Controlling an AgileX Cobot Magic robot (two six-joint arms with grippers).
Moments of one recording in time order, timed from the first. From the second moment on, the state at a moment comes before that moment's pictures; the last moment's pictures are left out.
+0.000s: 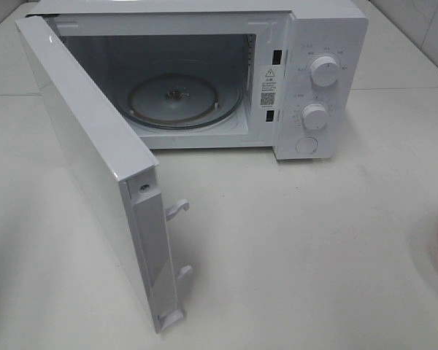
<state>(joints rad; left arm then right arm) 0.02 0.43 -0.39 -0.06 0.09 0.09 0.13 0.00 -0.49 -0.13 0.97 0.17</state>
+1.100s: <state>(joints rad) -0.10 1.26 -0.28 0.19 -0.73 -0.08 0.13 0.00 -0.49 -0.13 0.97 0.17</state>
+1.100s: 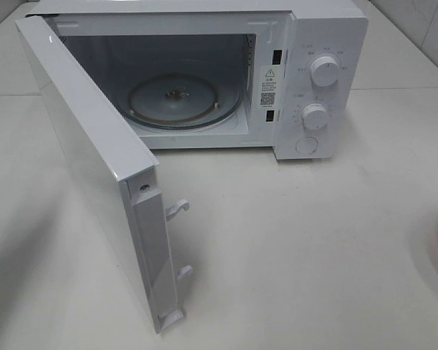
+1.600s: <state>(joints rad) -0.21 1.47 -0.40 0.34 -0.79 -0.17 0.13 0.00 -0.49 -0.13 0.97 0.17</state>
